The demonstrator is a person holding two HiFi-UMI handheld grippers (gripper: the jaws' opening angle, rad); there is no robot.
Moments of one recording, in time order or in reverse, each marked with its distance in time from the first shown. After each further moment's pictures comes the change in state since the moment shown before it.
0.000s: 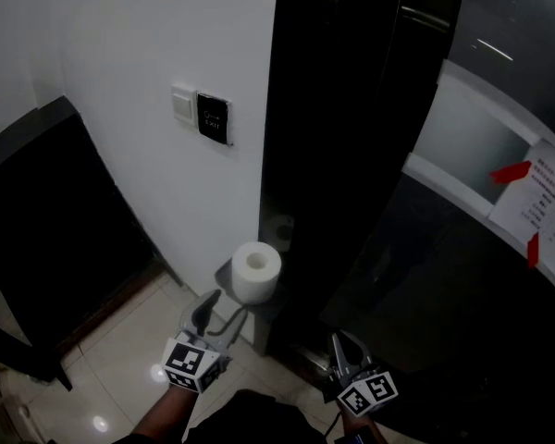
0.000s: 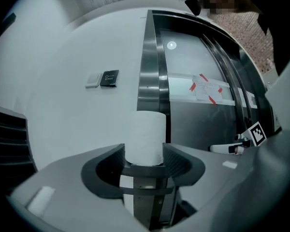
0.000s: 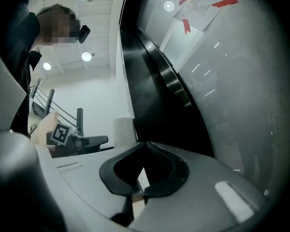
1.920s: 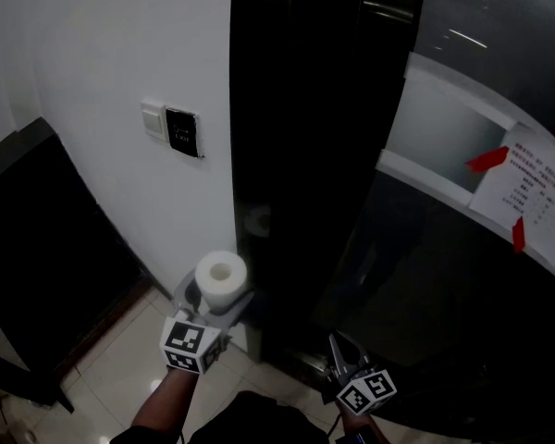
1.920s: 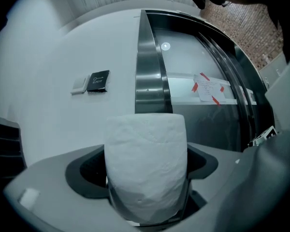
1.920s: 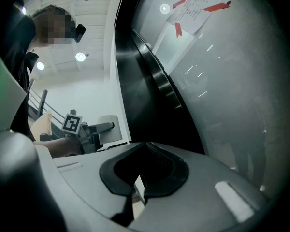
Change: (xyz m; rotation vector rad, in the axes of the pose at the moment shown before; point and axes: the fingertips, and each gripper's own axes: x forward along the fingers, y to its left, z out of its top) left arm 0.063 0.002 0.045 0.063 -0.041 -0.033; right arm -0.010 -0.021 0.003 0.027 -0.020 -0.068
